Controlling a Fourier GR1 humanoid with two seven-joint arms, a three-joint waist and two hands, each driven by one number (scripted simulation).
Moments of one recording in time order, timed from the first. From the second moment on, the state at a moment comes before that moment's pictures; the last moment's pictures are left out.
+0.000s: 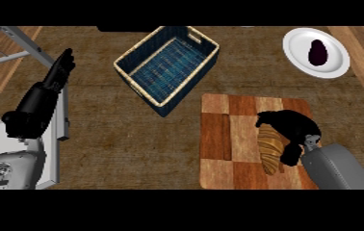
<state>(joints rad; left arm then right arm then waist) -0.21 0.28 0.09 -1.58 -0.13 -0.10 0.02 -0.28 -0.42 0.29 -1.30 0.92 0.63 0.05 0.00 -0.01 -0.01</state>
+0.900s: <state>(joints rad) -0.19 0.27 0.12 -1.55 -0.15 -0.10 -0.01 -0.28 -0.31 0.14 -1.26 1.07 0.36 0.26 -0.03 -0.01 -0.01</state>
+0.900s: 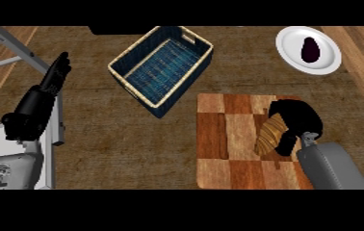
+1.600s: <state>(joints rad) -0.18 0.28 0.12 -1.57 -0.15 -0.11 0.00 -0.45 -0.07 0.02 -1.79 1.18 0.08 0.82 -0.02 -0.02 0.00</state>
